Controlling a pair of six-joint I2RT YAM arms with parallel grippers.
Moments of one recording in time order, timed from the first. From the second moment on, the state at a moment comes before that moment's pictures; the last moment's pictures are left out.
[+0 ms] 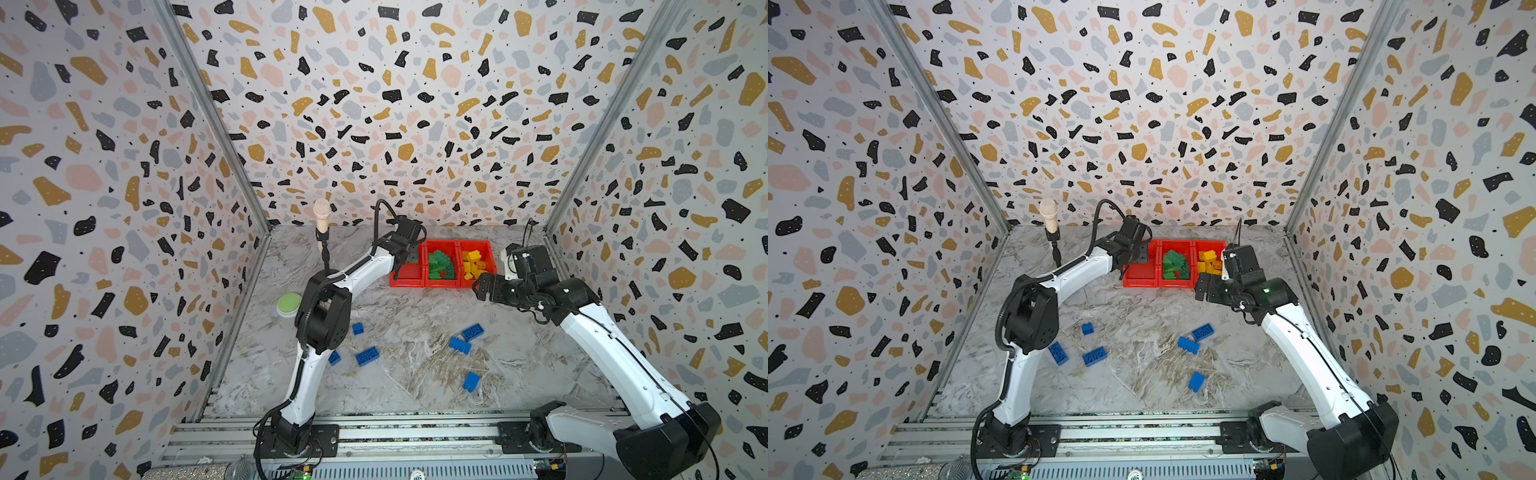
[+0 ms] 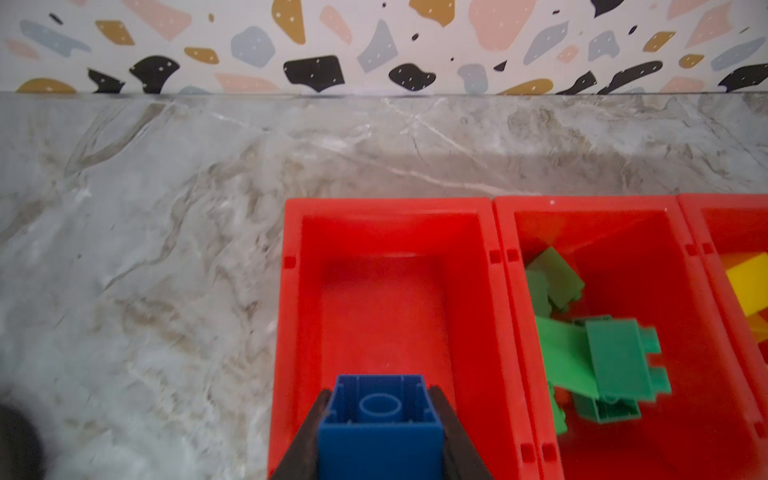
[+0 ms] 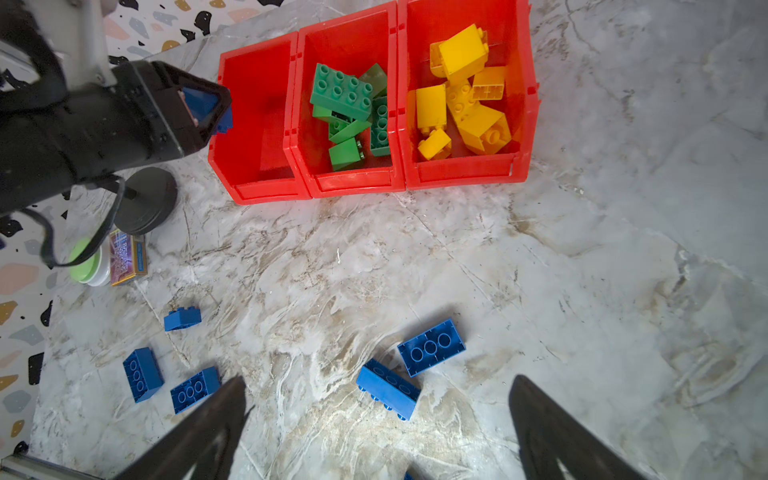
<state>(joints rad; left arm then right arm) -0.58 2.27 1.99 -0.54 -0.26 -0.41 0.37 1.16 1.20 -0.88 -0.04 0.46</state>
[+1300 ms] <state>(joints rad) -0.57 1.36 0.71 -0.44 -0.33 -0.78 0.43 1.48 1.35 -0.77 -0.27 0.36</state>
